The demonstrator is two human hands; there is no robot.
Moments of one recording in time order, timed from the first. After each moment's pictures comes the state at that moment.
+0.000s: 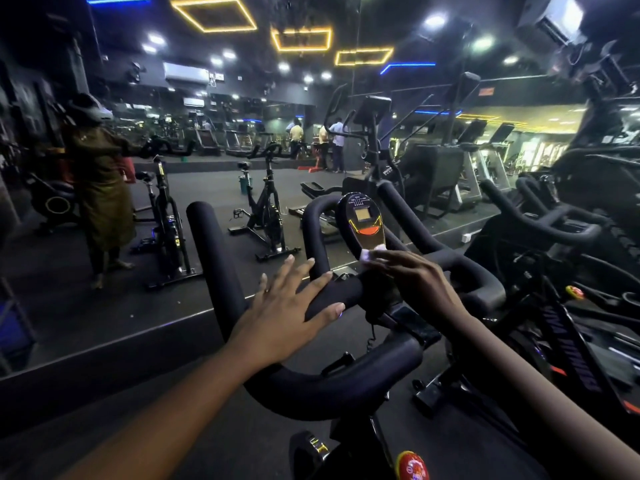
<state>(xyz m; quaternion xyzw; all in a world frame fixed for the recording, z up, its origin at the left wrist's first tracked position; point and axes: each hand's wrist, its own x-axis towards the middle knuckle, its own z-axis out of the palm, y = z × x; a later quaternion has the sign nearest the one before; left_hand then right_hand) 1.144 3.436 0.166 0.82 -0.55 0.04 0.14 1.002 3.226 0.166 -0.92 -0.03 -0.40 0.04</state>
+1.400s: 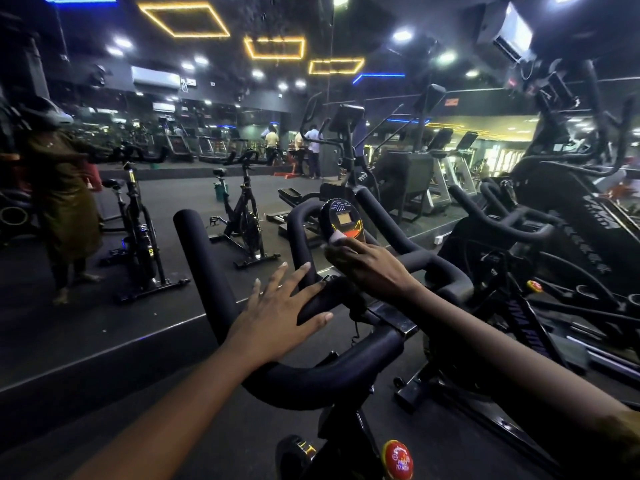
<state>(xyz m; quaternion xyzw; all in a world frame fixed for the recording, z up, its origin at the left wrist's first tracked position) 1.143 3.435 0.165 0.80 -0.59 0.05 0.11 1.037 3.247 0.198 -0.89 -0.10 -0.36 -0.24</state>
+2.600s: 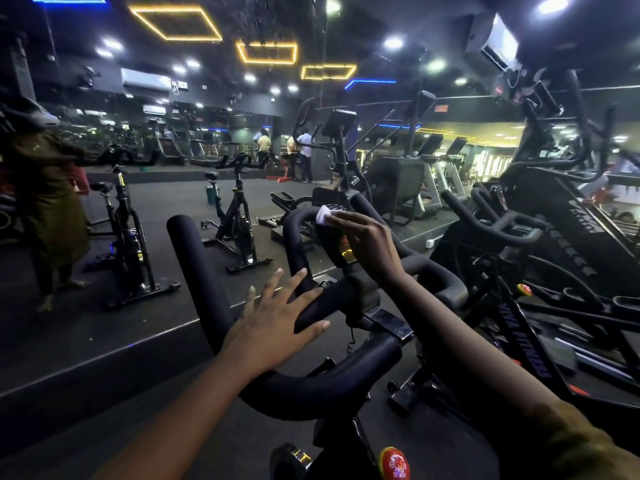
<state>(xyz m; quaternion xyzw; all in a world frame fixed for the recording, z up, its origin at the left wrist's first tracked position) 1.144 3.435 0.167 0.80 -0.59 0.05 0.11 1.056 3.236 0.215 -0.88 0.07 -0.48 0.01</state>
